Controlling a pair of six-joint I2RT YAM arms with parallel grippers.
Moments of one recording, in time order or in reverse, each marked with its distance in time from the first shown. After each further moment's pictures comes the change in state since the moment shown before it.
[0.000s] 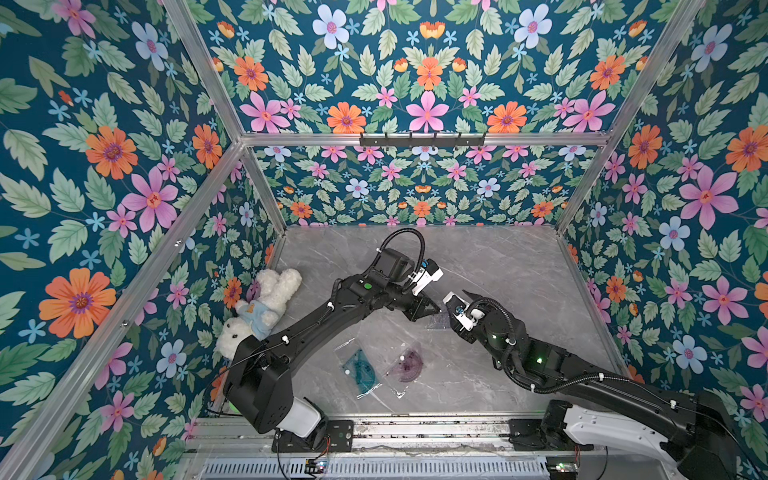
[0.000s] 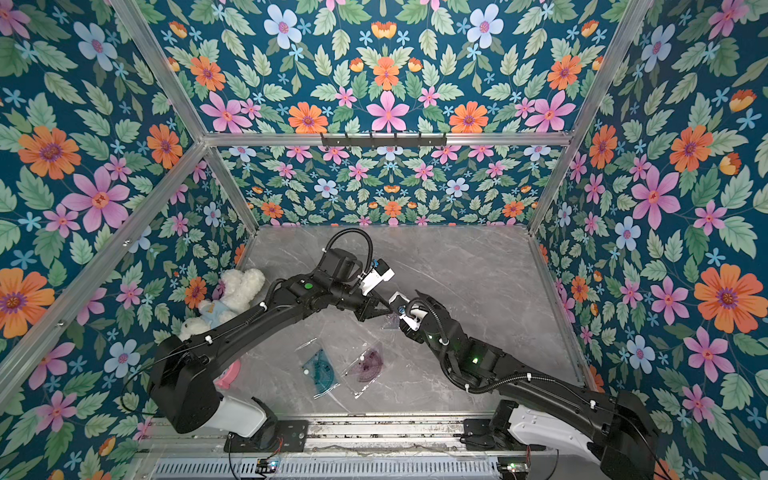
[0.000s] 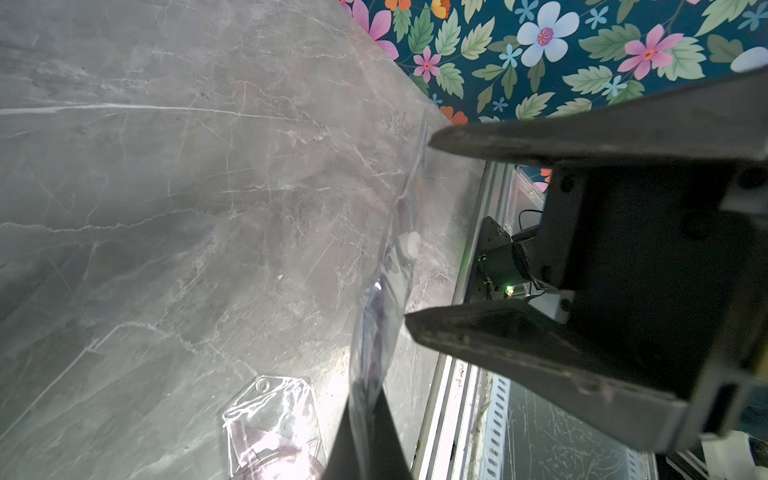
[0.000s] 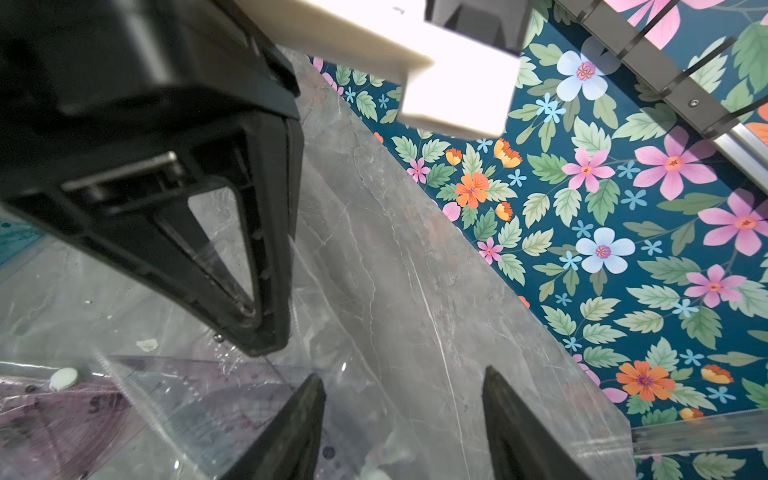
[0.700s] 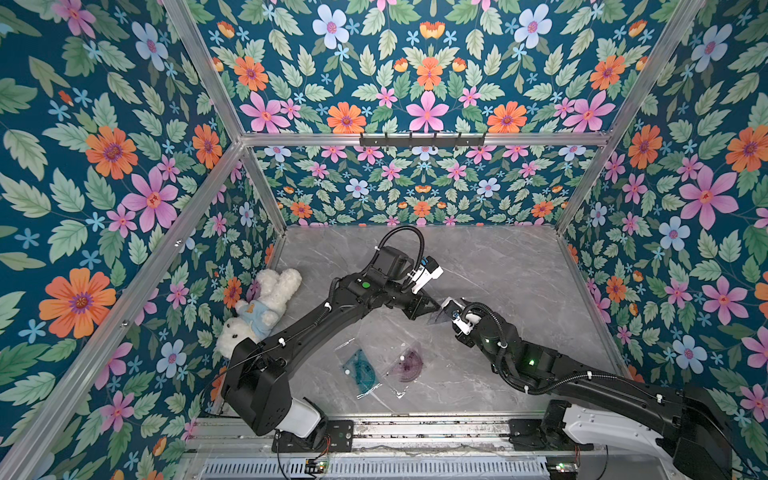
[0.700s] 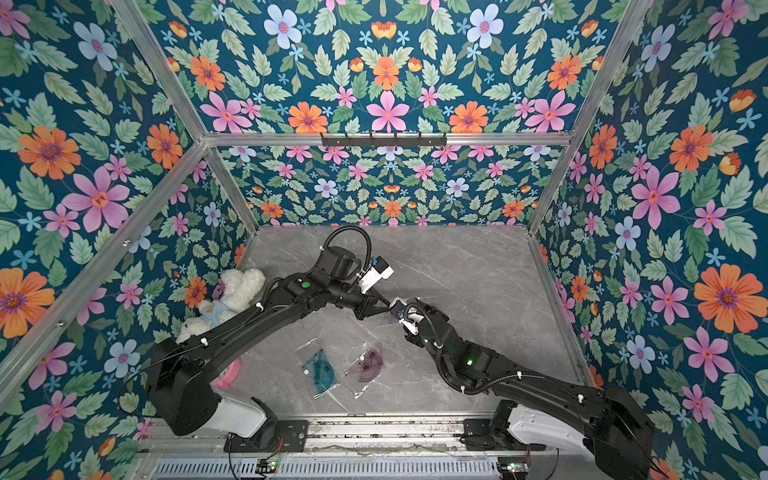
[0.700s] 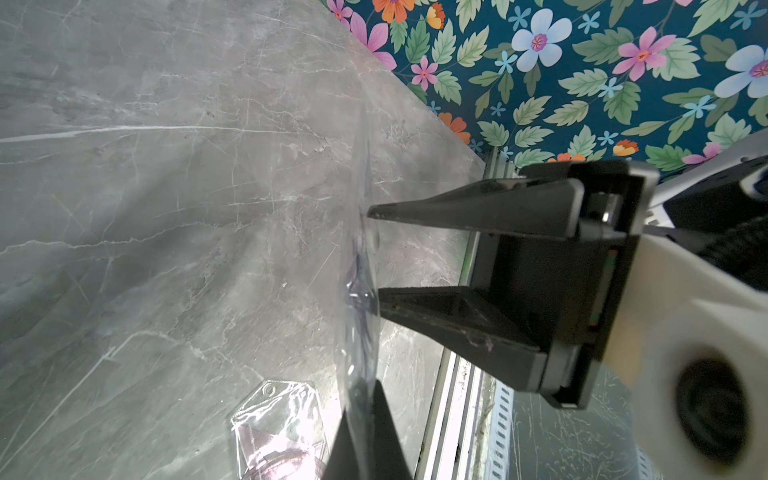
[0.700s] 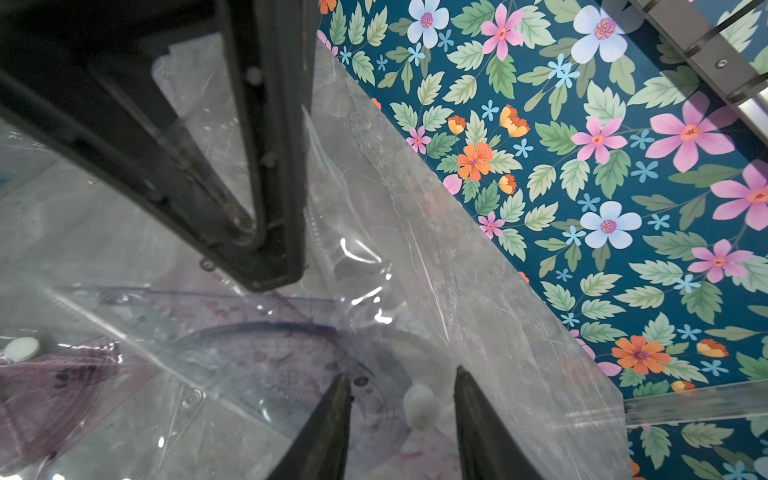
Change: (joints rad) left arm -0.001 -0.006 0.013 -0.009 -0.007 0.019; right arm 0.000 0.037 -0.066 0.060 0.061 0.002
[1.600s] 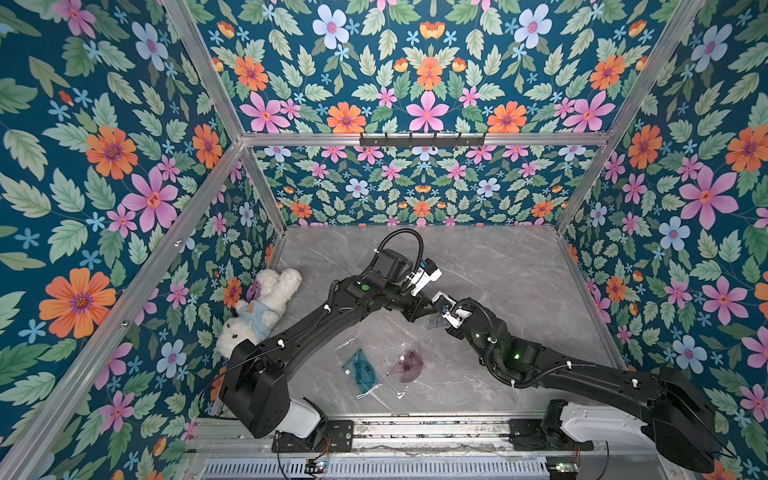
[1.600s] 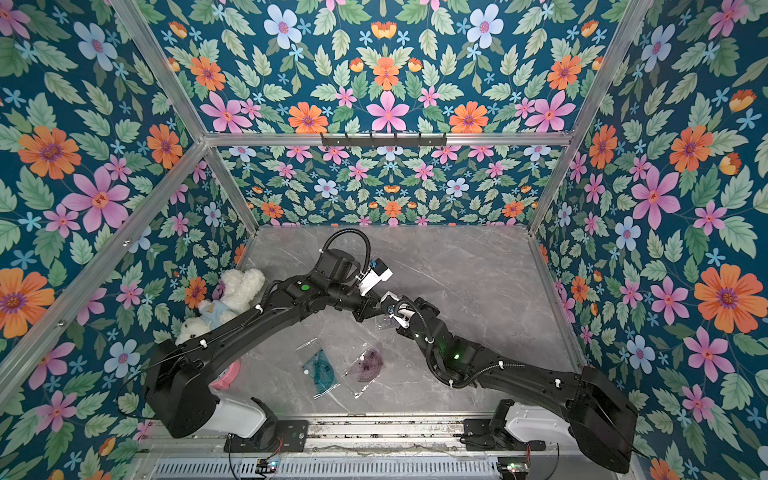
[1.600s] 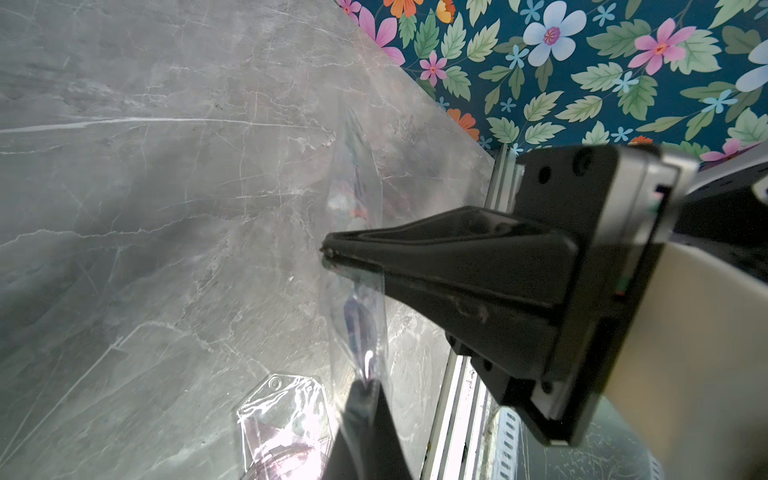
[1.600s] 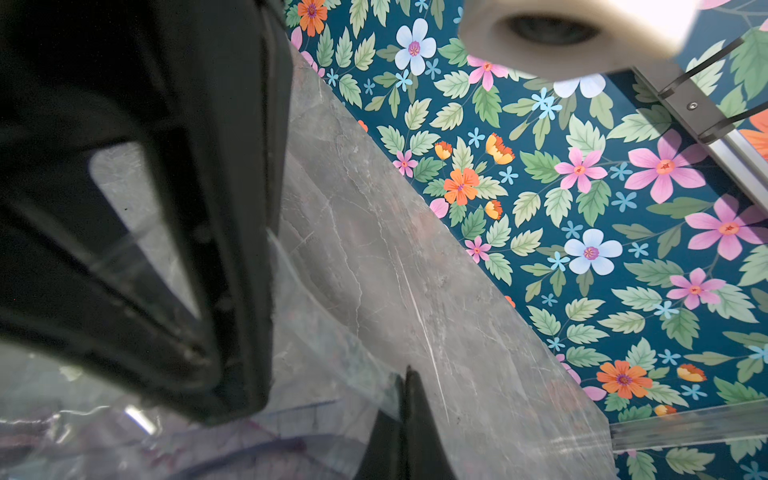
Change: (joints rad) left arm -0.001 -0.014 -0.023 0.010 -0.030 0.003; right arm -0.002 0.113 0.032 0.156 0.023 -0.060
